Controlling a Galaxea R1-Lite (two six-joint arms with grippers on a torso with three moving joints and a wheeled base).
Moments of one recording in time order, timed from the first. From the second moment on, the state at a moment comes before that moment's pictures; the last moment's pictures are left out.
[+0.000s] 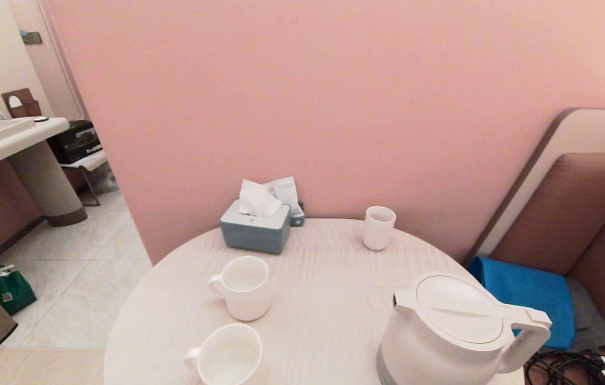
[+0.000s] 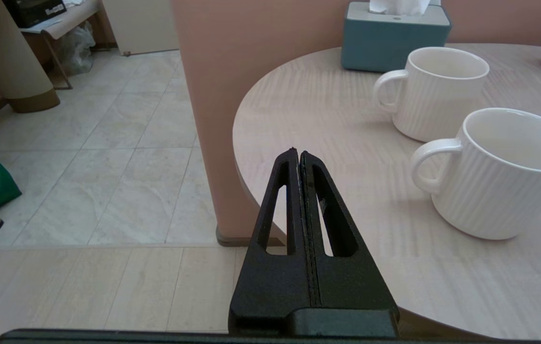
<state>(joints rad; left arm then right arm) 0.00 0.00 0.00 0.00 0.00 -0.01 0.01 0.01 -0.20 0.30 -0.08 -0.03</state>
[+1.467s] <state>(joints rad) 0.00 0.00 0.00 0.00 0.00 -0.01 0.01 0.00 0.00 0.01 0.00 -0.03</state>
